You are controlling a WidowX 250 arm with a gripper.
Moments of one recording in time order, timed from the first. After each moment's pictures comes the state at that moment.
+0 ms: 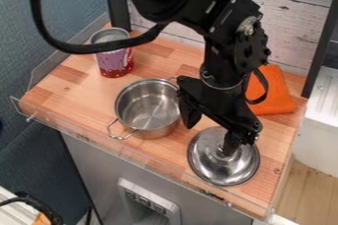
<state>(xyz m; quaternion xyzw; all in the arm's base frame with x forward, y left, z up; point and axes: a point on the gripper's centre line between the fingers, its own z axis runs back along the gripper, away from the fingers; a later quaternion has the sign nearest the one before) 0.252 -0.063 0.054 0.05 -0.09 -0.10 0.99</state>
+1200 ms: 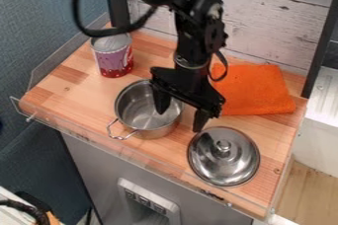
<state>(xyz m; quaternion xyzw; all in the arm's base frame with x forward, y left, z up) 0.285 0.003 0.017 0.08 -0.03 0.00 1.00</state>
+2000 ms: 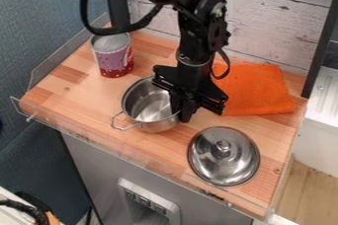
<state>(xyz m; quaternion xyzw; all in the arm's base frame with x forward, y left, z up) 0.288 0.004 0.026 0.08 -0.03 0.01 1.00</state>
